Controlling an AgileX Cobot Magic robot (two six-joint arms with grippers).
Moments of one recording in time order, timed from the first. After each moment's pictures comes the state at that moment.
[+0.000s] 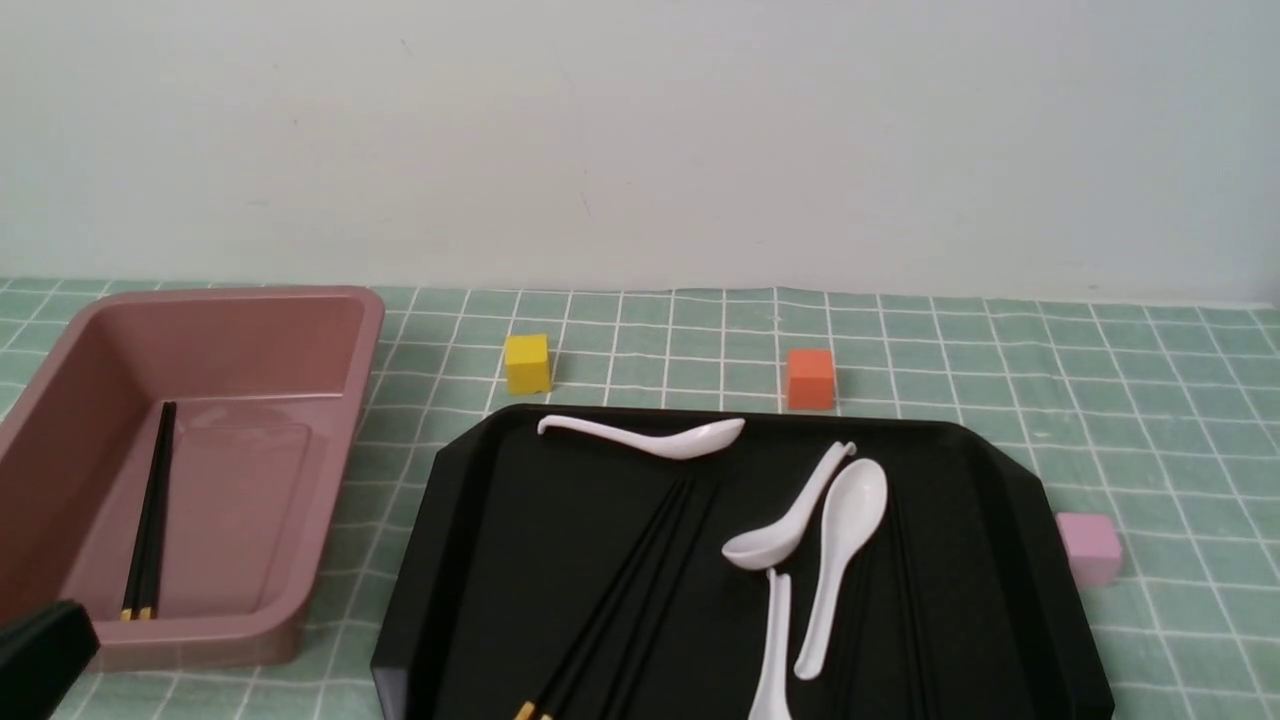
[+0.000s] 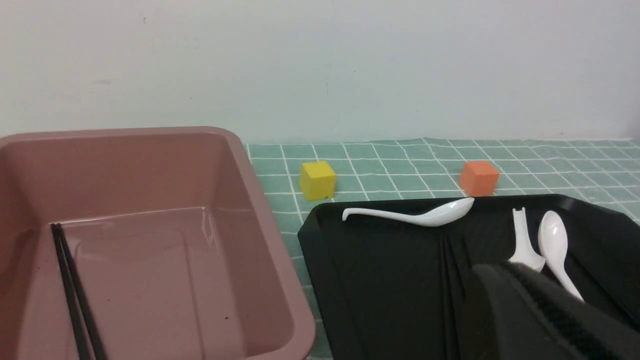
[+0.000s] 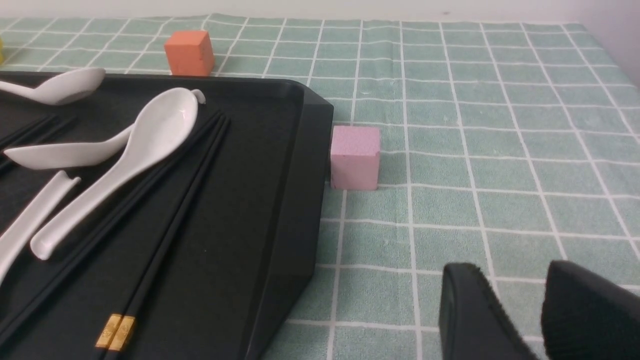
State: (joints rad) right arm 0.04 -0.01 0.02 -0.07 0.37 0.14; left arm 0.18 0.15 -0.29 -0.92 0.58 0.73
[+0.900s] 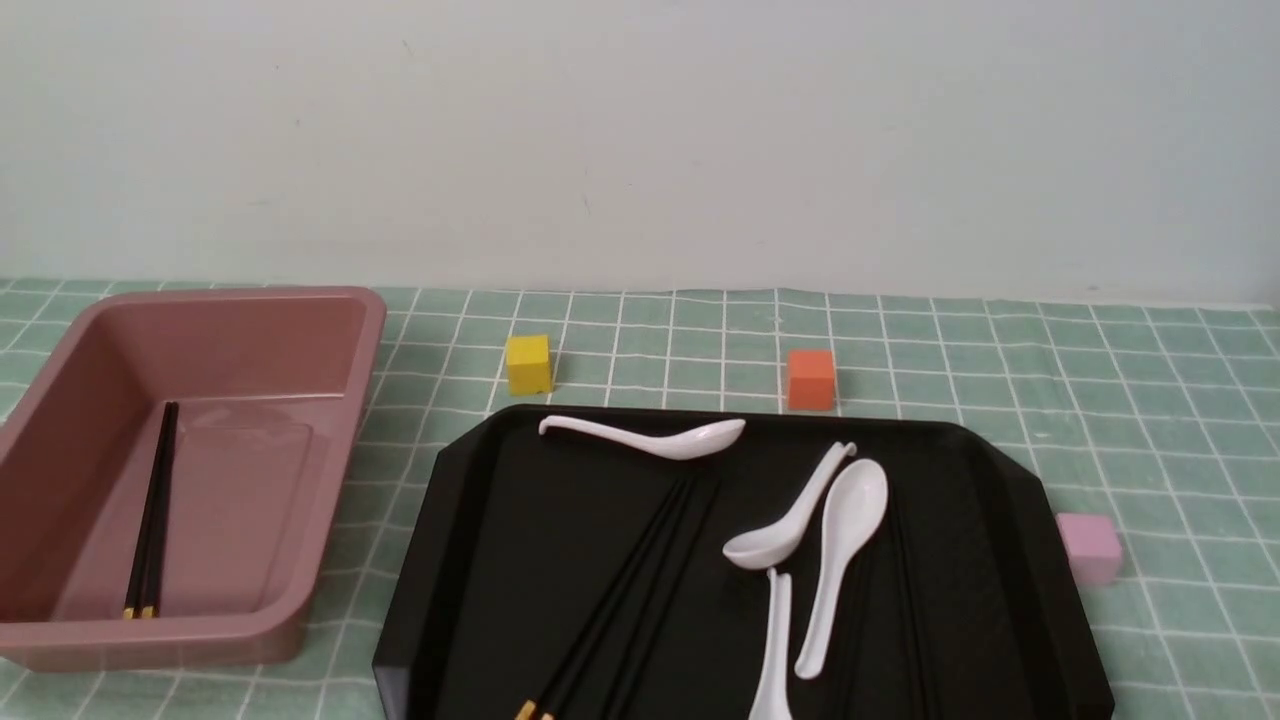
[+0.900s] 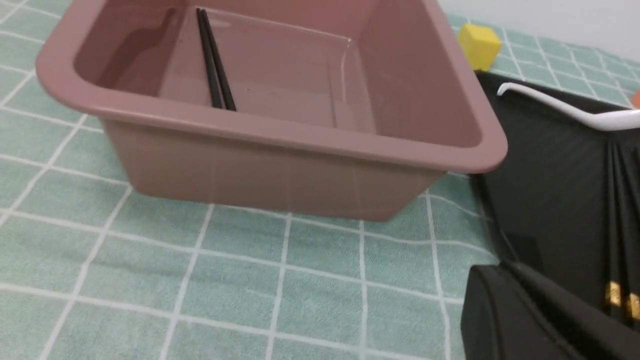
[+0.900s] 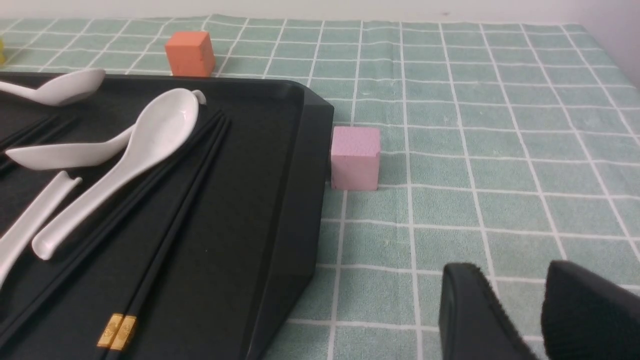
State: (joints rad) right arm 0.04 -0.01 0.02 -0.07 0.37 0.14; left arm -0.12 -0.01 0.03 0.02 0.38 -0.31
